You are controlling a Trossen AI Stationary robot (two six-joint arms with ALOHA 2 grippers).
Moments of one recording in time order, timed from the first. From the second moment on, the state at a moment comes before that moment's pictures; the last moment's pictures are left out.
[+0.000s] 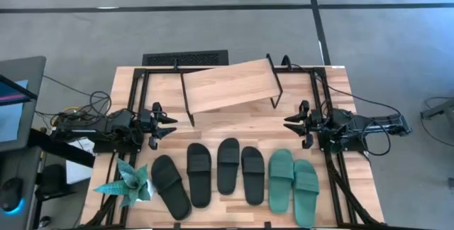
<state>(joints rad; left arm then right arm) 0.00 0.01 0.01 0.04 -0.05 -0.14 0.08 0.02 0.00 0.04 0.13 0.10</state>
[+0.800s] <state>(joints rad) 0.00 0.01 0.01 0.11 -0.10 -0.21 0.08 0.02 0.00 0.04 0.13 0.10</state>
